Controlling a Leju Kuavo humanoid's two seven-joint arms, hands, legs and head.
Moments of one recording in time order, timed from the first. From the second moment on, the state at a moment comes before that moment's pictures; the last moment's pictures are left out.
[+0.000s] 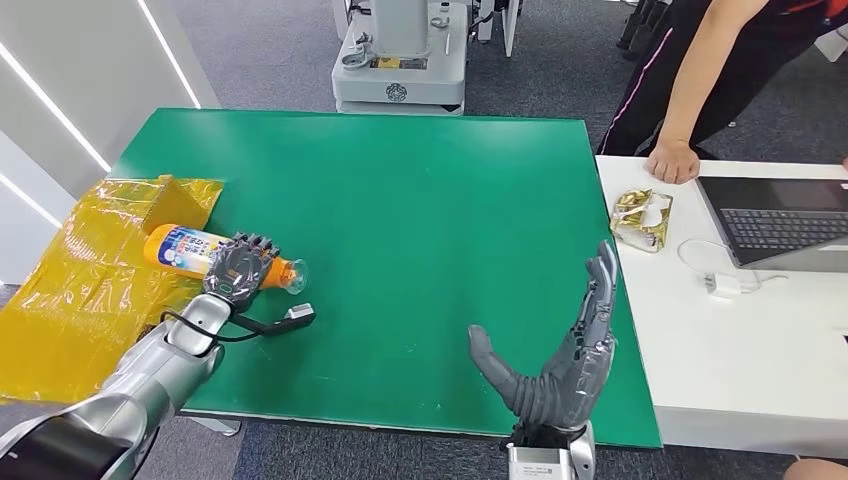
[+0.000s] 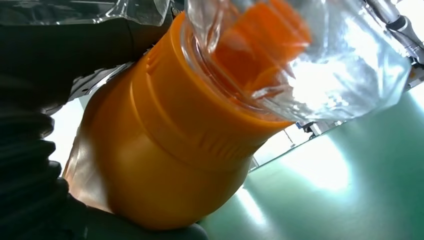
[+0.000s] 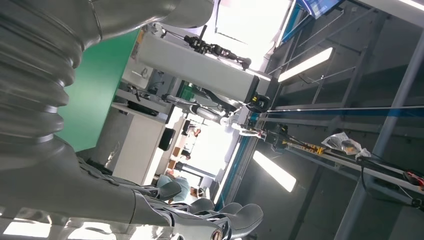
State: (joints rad) left arm -0.67 0.25 -0.58 -0.40 -1.51 0.67 0.03; right arm -0.02 0.16 0.42 -1.54 0.42 -0.69 -0.70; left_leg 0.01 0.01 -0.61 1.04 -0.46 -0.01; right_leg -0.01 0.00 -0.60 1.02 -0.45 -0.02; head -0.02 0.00
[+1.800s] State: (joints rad) left arm -0.68 0.29 -0.57 -0.34 -1.50 0.46 0.10; right arm -0.02 0.17 0.40 -1.54 0.45 -0.69 -0.70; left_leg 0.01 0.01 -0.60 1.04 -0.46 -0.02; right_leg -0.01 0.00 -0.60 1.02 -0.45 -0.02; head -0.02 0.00
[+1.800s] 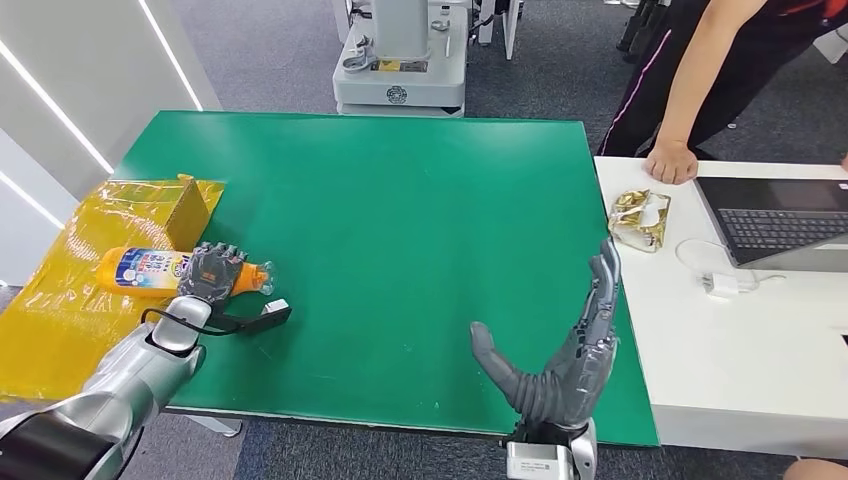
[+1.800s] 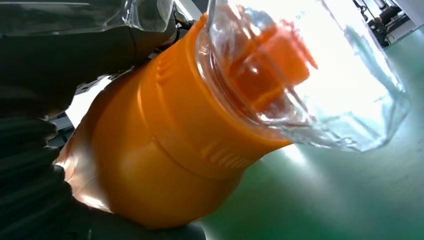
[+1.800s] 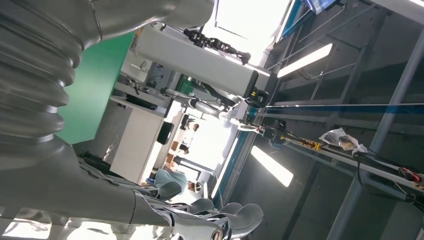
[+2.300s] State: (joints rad) left arm -0.68 0.27 -0.43 -0.34 -1.50 0.39 0.04; right arm -0.02 0.17 0.40 -1.55 0.43 -0.69 -0.70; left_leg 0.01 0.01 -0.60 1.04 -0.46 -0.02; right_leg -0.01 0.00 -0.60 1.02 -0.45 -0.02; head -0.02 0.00
